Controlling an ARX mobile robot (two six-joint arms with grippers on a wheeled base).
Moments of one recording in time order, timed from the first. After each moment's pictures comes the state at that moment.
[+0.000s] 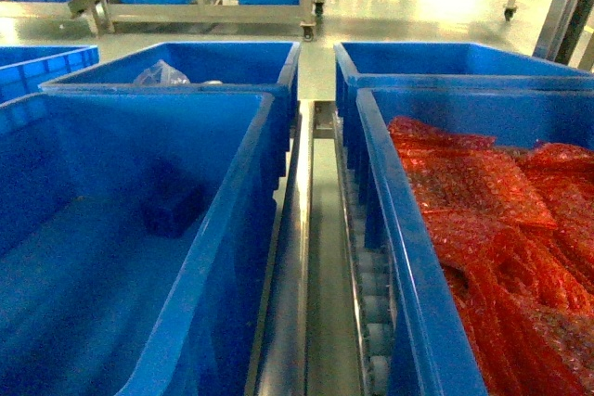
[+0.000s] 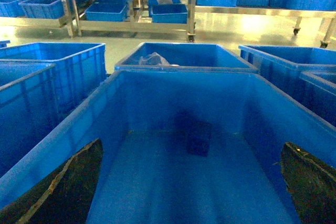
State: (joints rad) left arm 0.00 0.01 0.01 0.00 0.00 -0.01; right arm 0.00 0.01 0.01 0.00 0.00 0.00
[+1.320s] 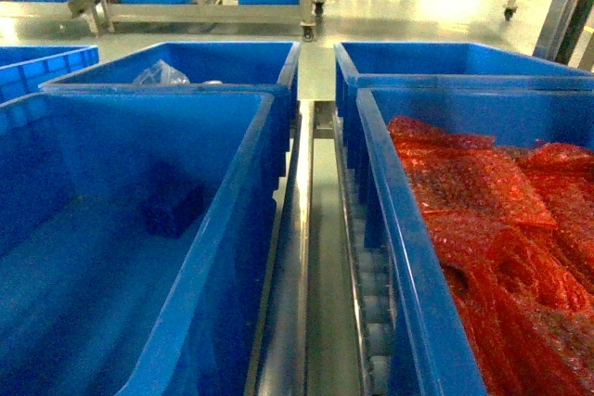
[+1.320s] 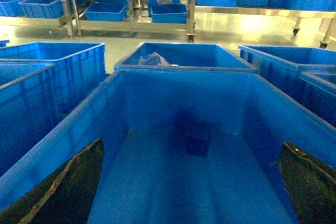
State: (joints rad) left arm 0.00 0.01 0.01 0.00 0.00 -0.01; right arm 0.00 0.01 0.01 0.00 0.00 0.00
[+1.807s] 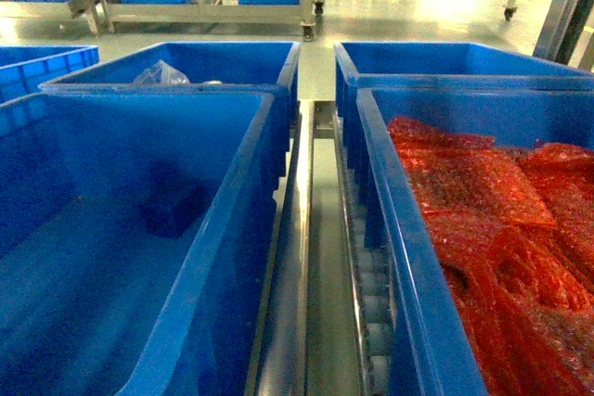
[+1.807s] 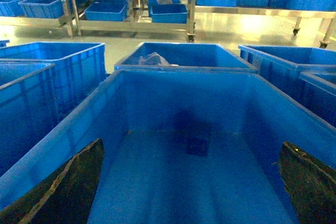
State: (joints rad) left arm 0.00 0.01 0.01 0.00 0.00 -0.01; right arm 0.00 0.01 0.01 0.00 0.00 0.00
